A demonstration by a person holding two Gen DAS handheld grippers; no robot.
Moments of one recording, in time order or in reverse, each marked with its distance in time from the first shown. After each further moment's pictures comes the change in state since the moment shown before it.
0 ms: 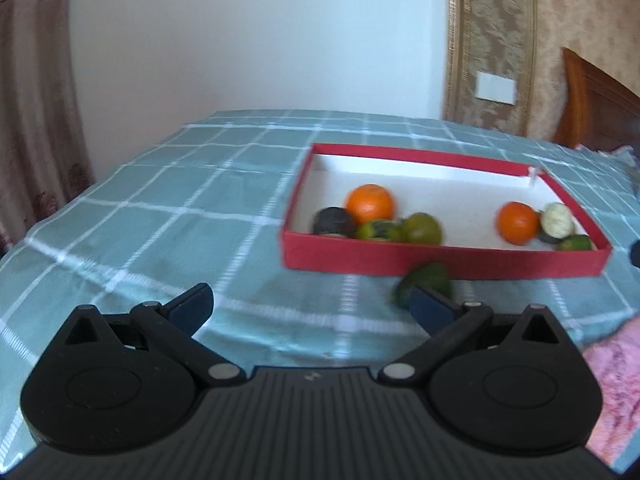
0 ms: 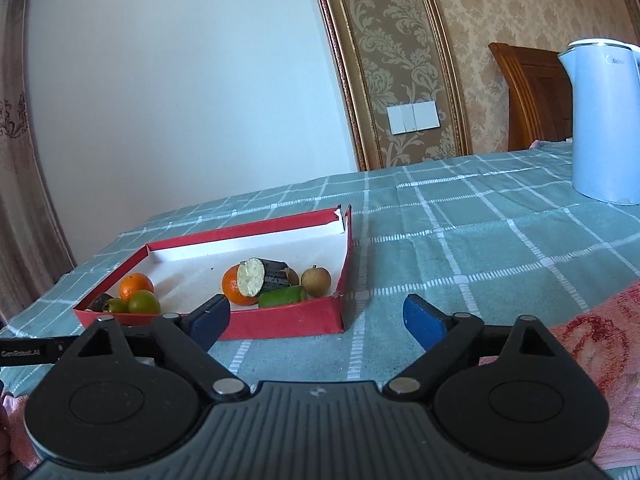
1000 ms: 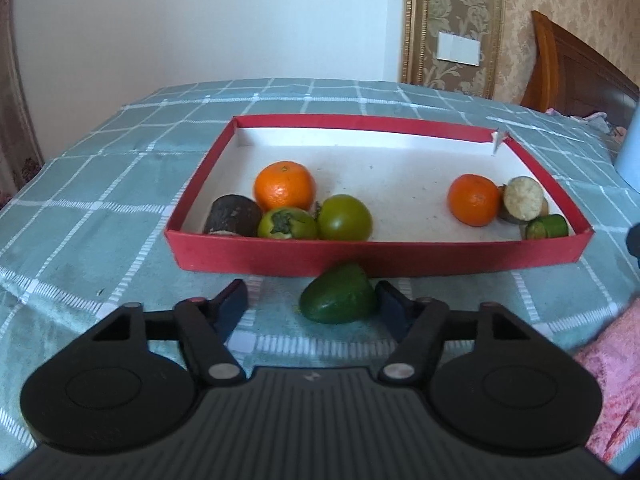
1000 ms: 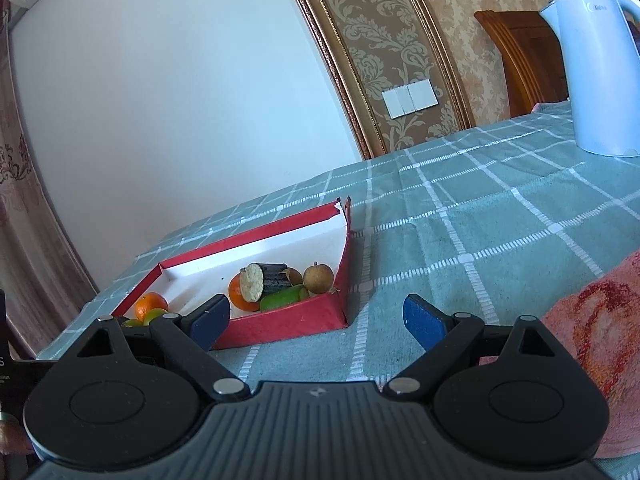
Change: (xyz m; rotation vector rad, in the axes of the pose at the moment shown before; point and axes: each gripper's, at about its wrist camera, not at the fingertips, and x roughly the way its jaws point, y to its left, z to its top) left arm 0.039 -0.043 0.009 0.060 0.092 -0.099; right arm 0.001 -0.022 -0.001 0.138 0.009 0.072
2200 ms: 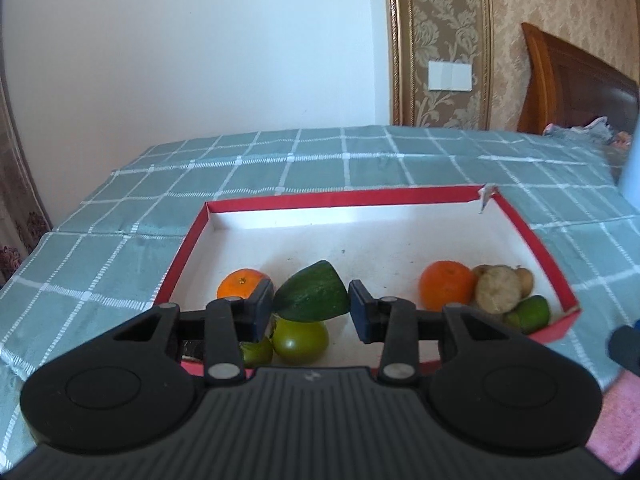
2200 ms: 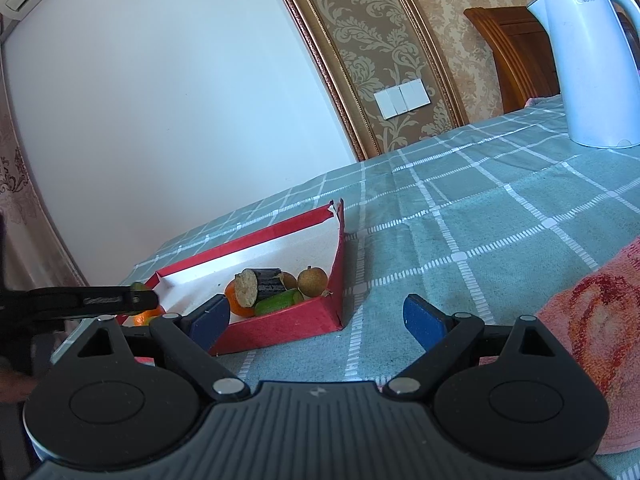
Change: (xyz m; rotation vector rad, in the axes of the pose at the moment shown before) left arm 0.007 -0.043 0.059 0.061 -0.082 0.058; right arm 0.000 -0.005 0.000 0.031 -0.009 -0.003
